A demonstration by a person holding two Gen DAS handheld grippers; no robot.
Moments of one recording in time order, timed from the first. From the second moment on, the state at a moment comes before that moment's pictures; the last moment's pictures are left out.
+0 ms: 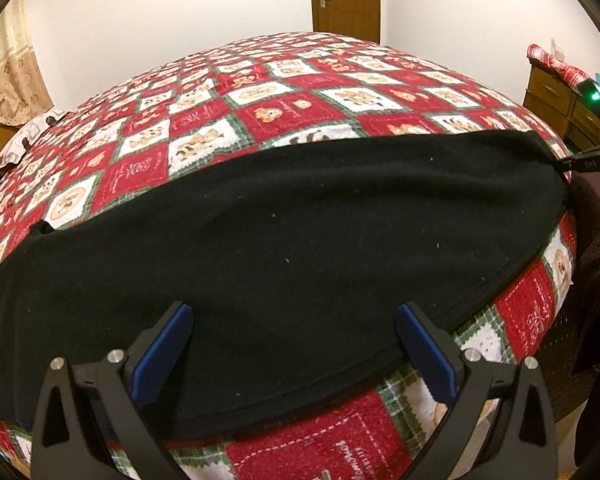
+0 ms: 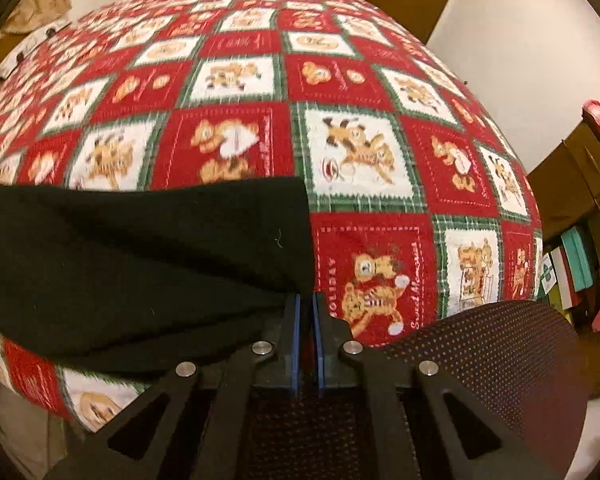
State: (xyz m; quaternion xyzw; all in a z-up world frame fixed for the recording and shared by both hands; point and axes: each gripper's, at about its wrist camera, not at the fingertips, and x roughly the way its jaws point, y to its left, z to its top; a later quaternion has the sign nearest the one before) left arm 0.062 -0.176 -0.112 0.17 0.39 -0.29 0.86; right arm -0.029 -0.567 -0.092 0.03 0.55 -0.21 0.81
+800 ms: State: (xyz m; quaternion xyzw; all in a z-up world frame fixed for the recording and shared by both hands) left arm 0.072 -0.156 -0.095 0.13 0.38 -0.29 0.87; right arm -0.030 -0.560 -0.100 0.19 0.52 -0.16 0.82
